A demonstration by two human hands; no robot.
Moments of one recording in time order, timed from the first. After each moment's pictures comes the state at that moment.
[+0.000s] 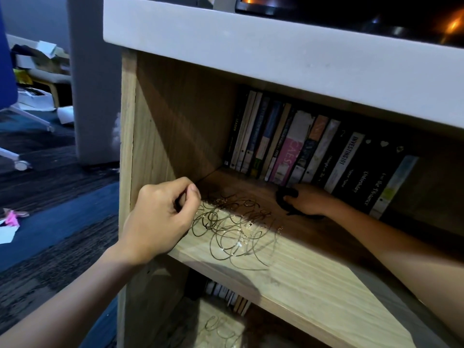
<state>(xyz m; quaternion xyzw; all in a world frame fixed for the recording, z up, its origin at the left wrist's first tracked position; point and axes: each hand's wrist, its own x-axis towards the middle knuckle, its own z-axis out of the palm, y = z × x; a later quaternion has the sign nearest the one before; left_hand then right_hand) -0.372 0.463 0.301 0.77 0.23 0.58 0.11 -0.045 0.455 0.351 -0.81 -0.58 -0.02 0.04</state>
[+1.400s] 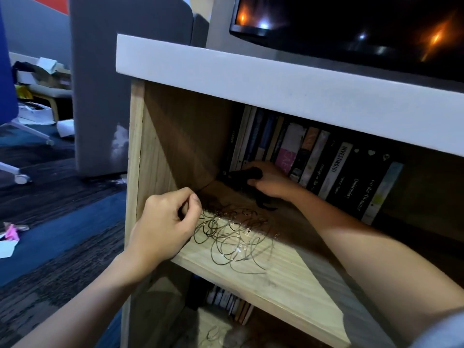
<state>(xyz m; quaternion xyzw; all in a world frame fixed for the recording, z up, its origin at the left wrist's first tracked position) -0.371 0.466 0.300 0.77 0.25 0.57 0.11 -0.124 0.481 0.389 -0.69 -0.69 0.05 0.22</state>
